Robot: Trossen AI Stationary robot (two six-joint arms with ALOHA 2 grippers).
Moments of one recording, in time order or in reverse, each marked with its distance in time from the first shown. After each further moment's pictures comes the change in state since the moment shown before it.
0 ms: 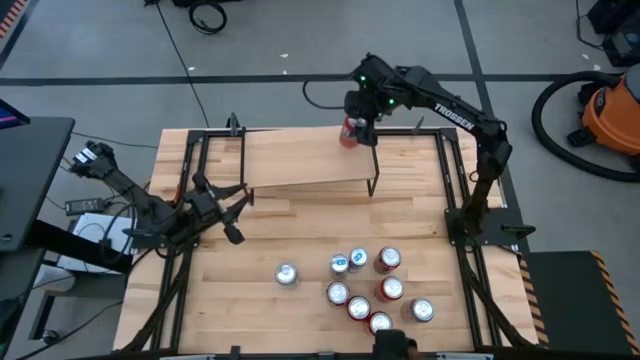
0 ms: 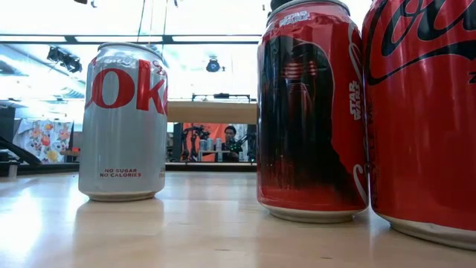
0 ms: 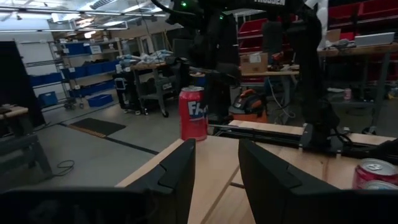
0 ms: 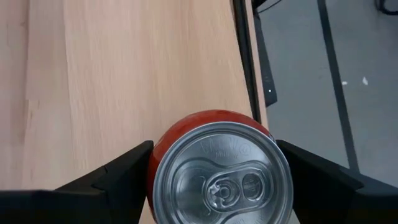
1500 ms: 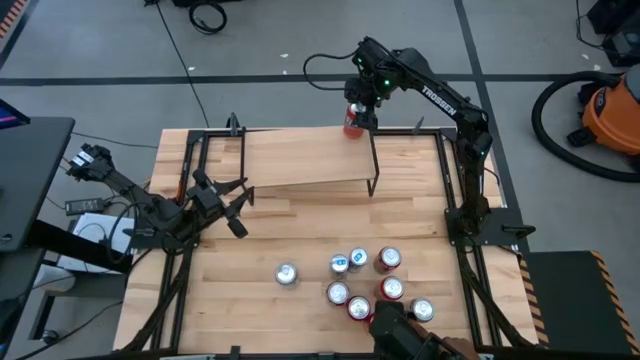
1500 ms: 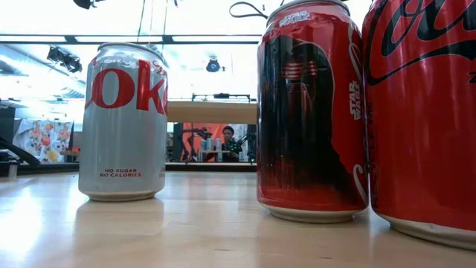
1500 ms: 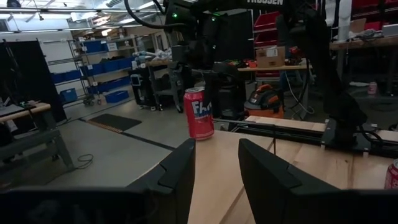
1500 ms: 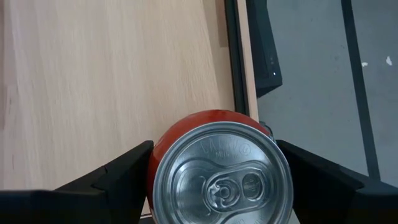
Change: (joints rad) left arm 0.059 0.000 0.000 -0.037 0.000 -0.012; right arm -0.130 0.196 0.244 -0.158 -0.083 -0.104
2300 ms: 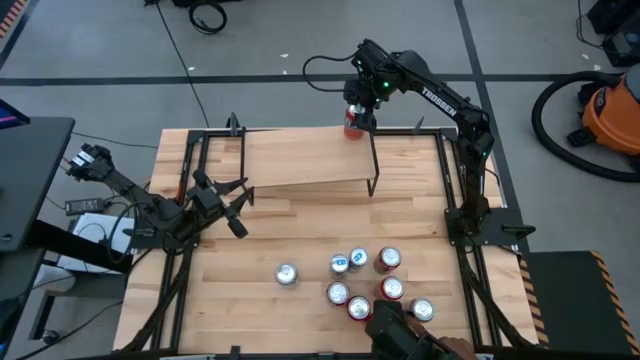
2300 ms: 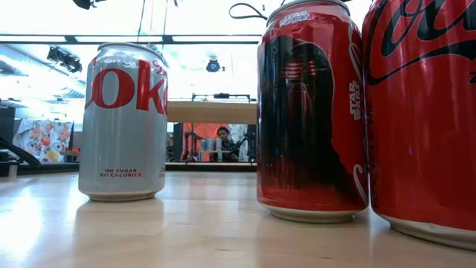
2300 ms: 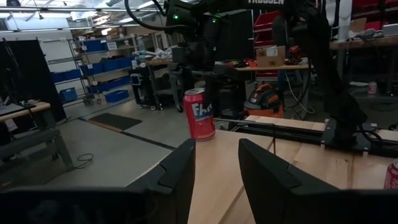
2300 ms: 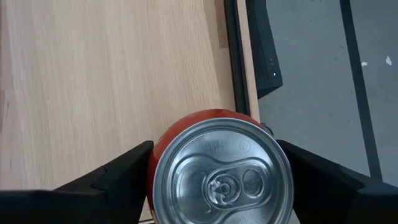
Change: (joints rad) left arm 0.000 0.000 0.000 -0.007 0.000 -0.008; right arm 0.000 -0.007 -0.055 0.039 0.027 0.004
